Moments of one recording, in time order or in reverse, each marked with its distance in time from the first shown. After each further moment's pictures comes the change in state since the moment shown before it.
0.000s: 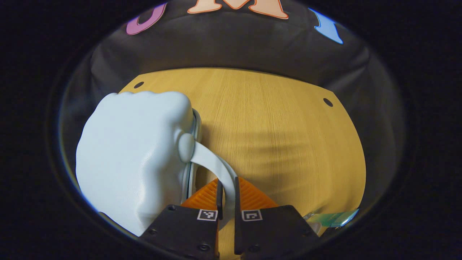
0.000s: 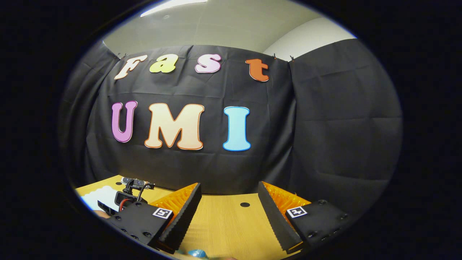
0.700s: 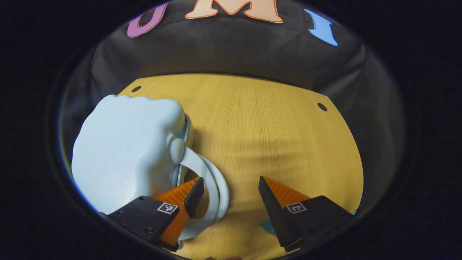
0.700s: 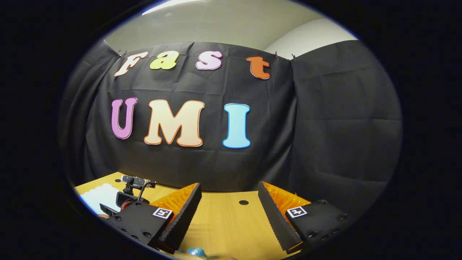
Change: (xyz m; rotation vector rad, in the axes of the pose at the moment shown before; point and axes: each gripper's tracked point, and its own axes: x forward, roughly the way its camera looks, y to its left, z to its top) left arm 0.002 -0.011 0.001 -0.009 -0.049 -0.003; right arm 0.001 -0.006 -0.003 -0.016 0.034 -0.017
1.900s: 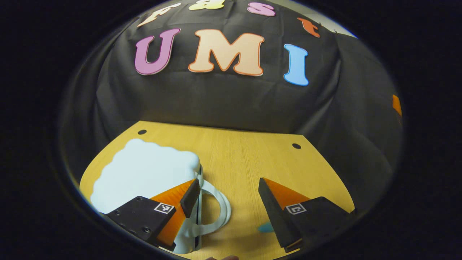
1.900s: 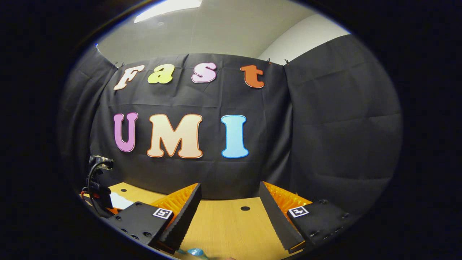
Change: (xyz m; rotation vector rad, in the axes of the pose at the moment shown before) left arm -0.089 0.000 0.049 0.051 -0.408 -0.103; right arm -0.022 -0.019 0.028 0.036 -0.074 0.010
